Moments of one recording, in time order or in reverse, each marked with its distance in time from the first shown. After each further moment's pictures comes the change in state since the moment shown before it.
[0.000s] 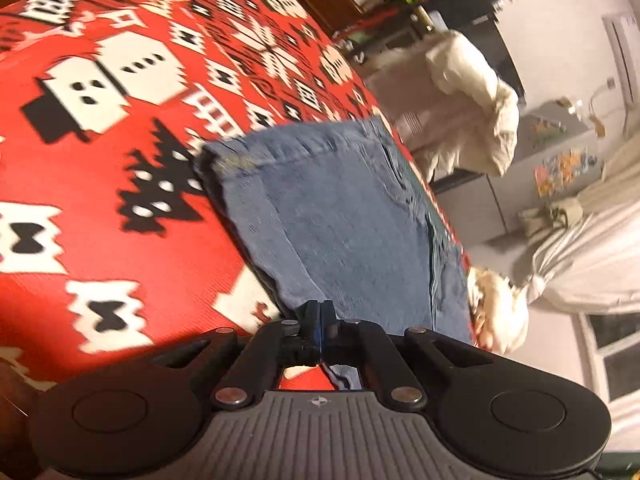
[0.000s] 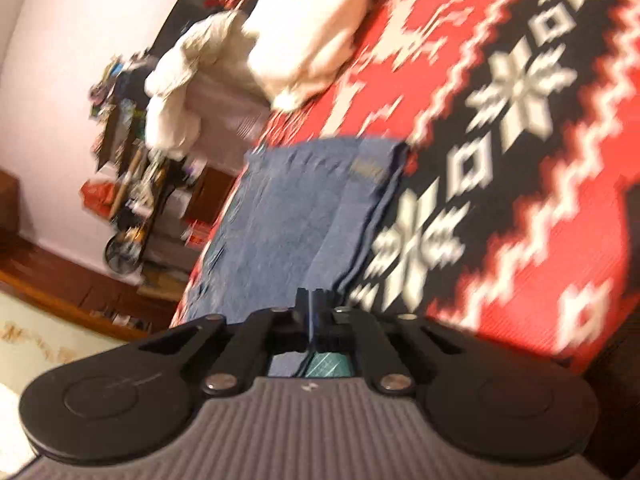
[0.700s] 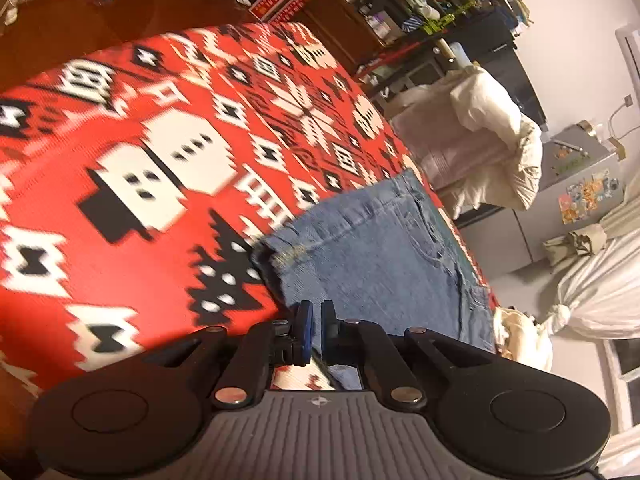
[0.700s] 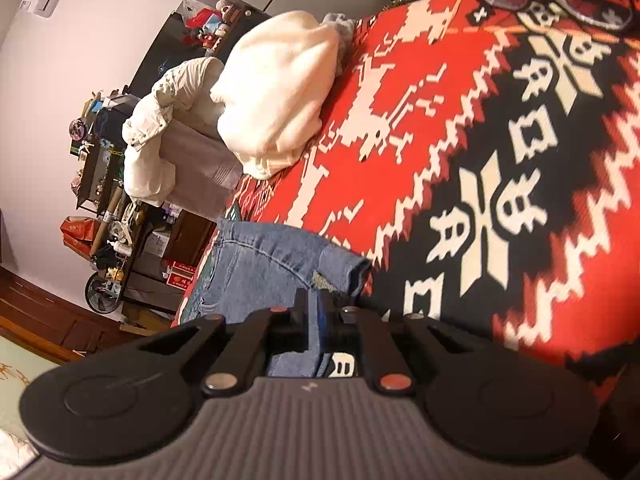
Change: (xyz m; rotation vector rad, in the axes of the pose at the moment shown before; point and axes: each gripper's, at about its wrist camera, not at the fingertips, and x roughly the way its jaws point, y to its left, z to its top) left arm -0.023 0.009 0.030 0.016 -0.102 0.101; right arm -0.006 -0.007 0.049 0.009 -0.096 -0.053
